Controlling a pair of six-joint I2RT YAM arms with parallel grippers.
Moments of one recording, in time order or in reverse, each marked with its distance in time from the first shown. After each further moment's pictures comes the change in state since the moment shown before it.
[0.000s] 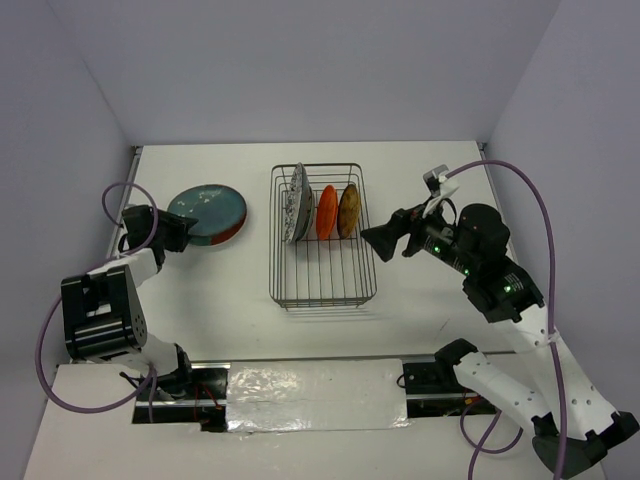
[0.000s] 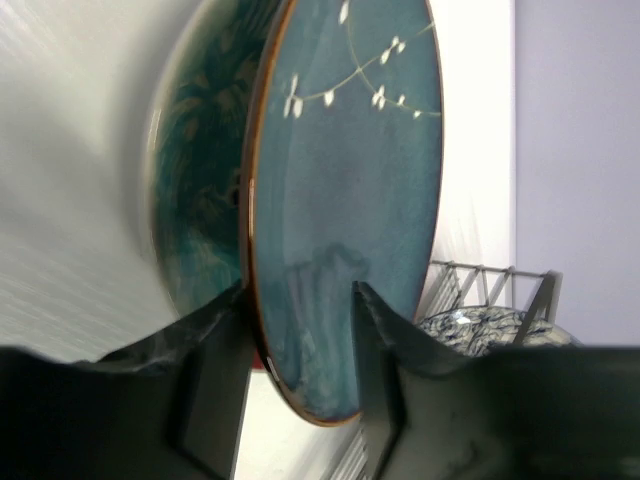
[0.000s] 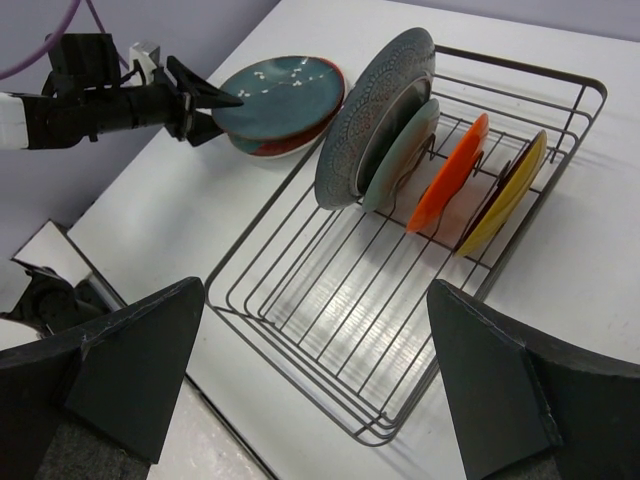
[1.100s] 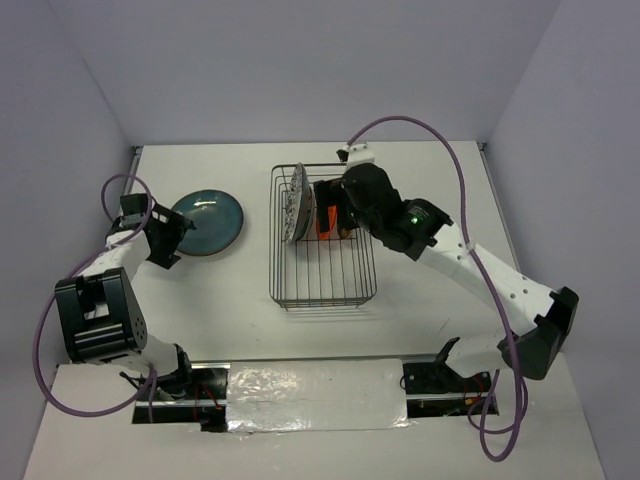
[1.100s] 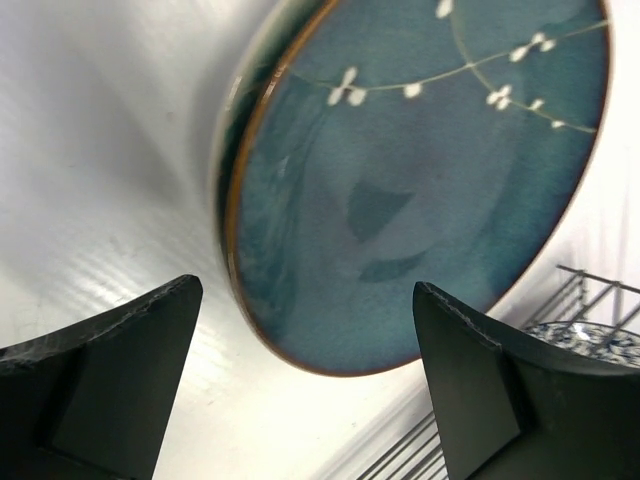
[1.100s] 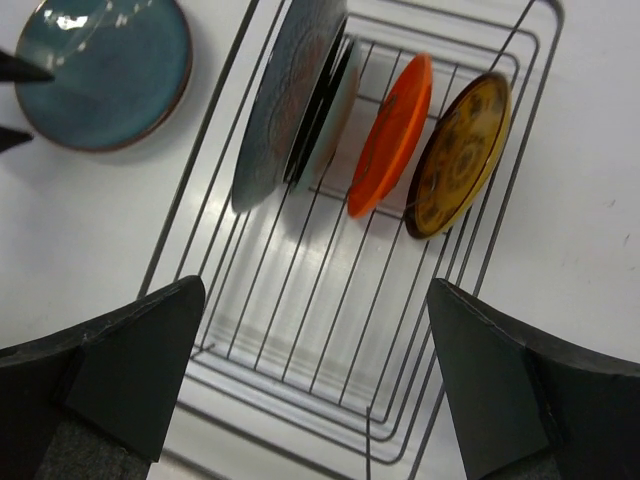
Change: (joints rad) left arm -0.007 -0.019 0.182 -0.510 -0.137 0.138; right arm 0.358 0.561 0.374 -0.205 0.589 0.067
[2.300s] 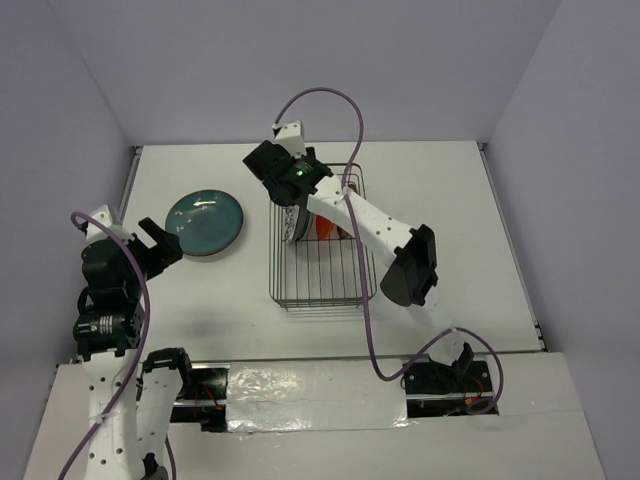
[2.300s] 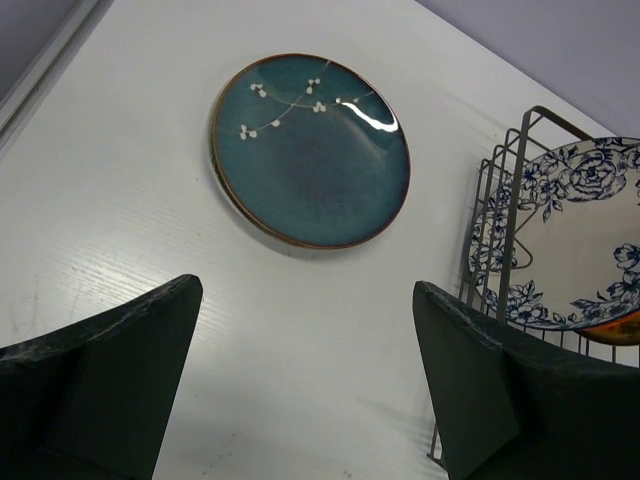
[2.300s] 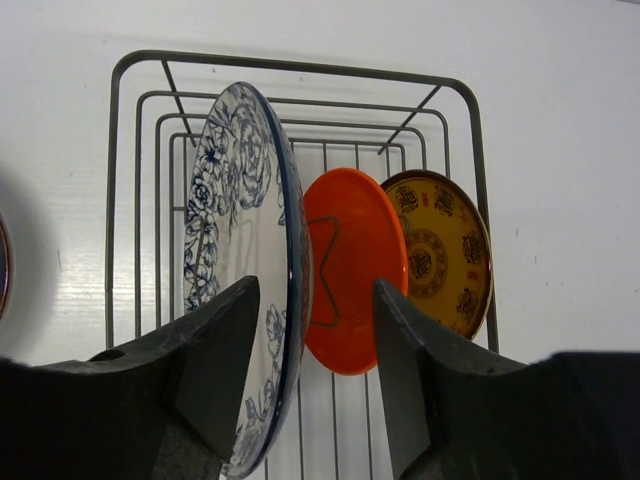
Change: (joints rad) left arm -0.098 -0.922 -0.017 -0.351 -0.128 0.497; right arm 0.068 0.883 0.948 -0.409 0.539 0.140
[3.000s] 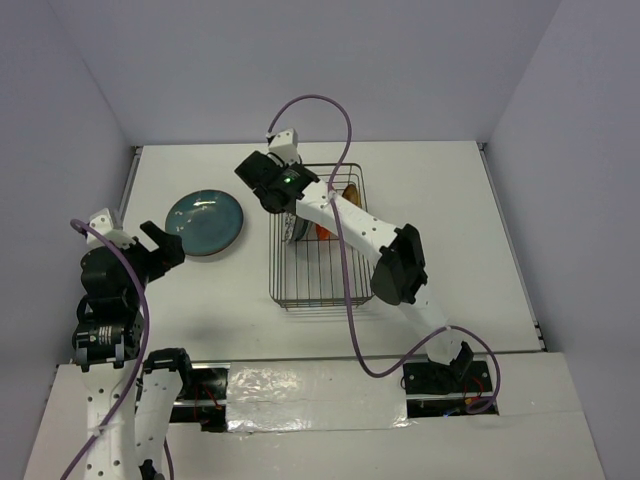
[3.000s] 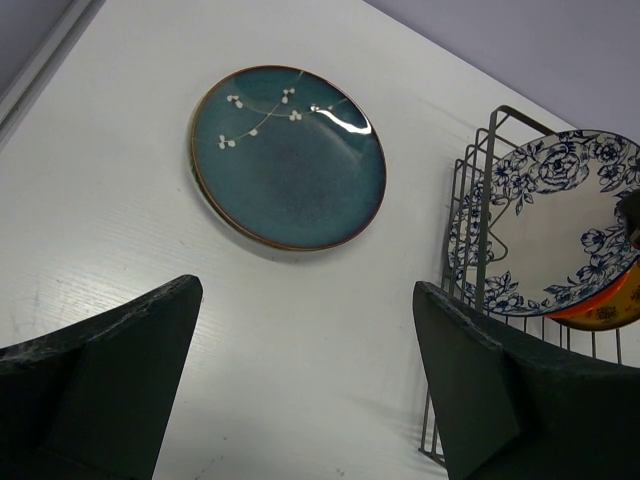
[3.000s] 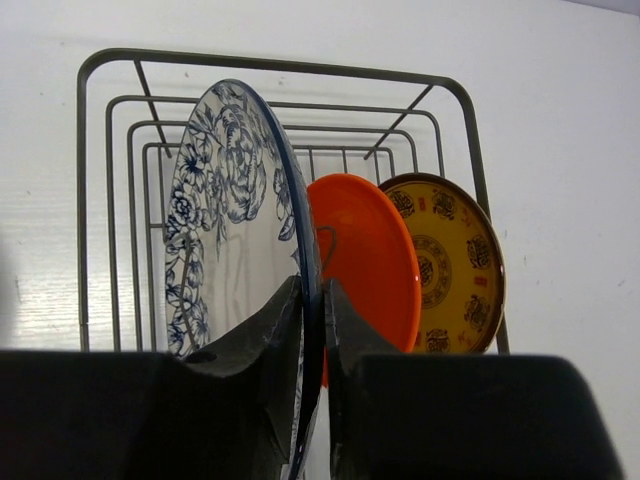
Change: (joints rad) left arm -0.042 -0.055 -0.002 0.004 -0.001 0.000; right arm 0.014 0.089 0.028 0.010 0.106 0.005
